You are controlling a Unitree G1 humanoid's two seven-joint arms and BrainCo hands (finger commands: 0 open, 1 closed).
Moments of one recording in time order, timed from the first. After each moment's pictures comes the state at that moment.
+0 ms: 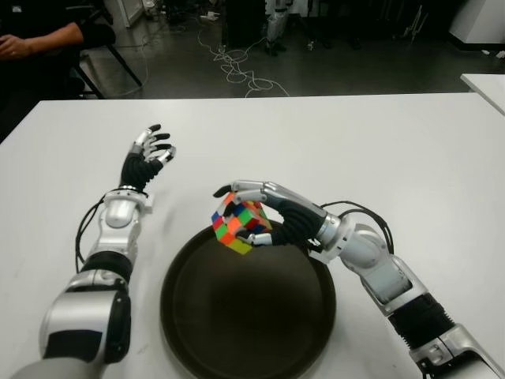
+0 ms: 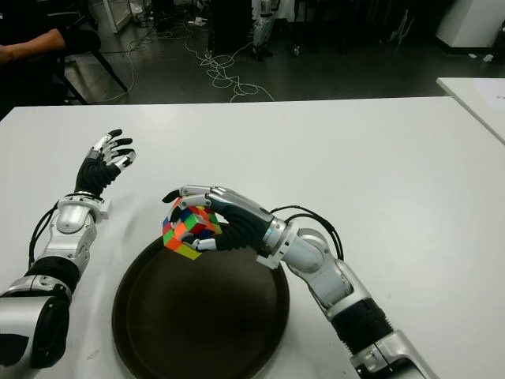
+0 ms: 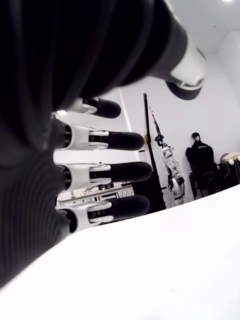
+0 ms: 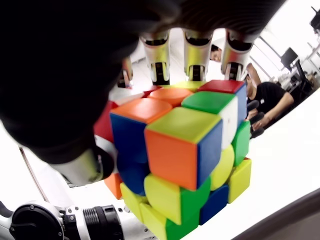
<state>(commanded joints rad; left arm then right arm) -0.68 0.22 0.12 1.17 0.02 -0.55 -0.07 -0.33 -0.23 0.41 0.14 -0.17 -0.54 0.39</state>
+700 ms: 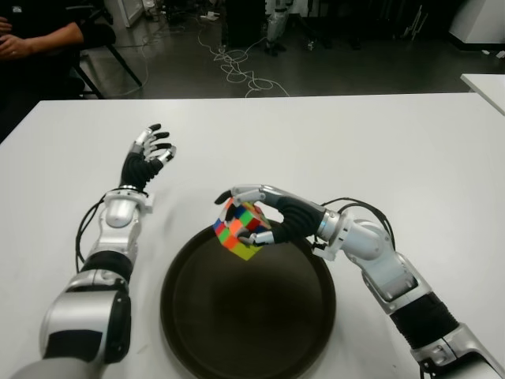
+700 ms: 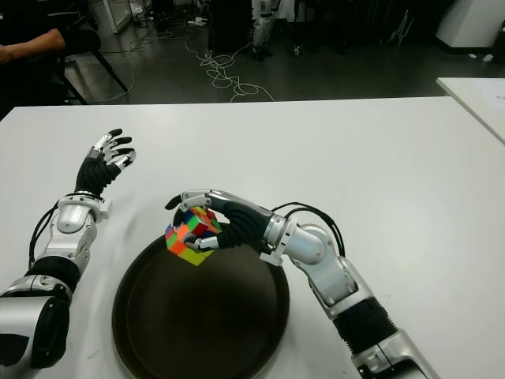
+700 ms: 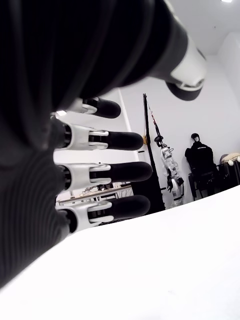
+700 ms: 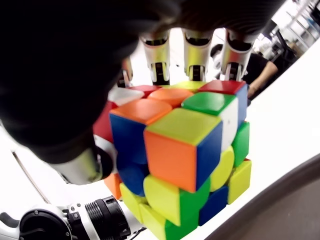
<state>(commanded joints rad) -0.67 0.22 0.11 1.16 0.03 -0.56 -0.06 -0.34 -0.24 0.39 0.09 -0.08 -0.37 0.55</state>
